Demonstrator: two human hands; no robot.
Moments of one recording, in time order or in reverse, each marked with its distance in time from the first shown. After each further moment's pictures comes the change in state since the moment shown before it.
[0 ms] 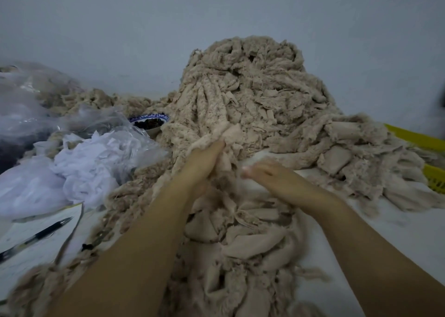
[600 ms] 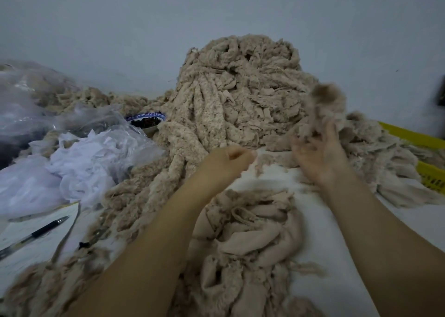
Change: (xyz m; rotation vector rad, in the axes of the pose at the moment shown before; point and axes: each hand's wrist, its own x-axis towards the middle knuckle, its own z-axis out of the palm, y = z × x) left_hand -0.038 0.003 0.020 0.471 -0.285 0.282; right_hand 0.023 0.017 -0.056 1.535 0.569 0.088
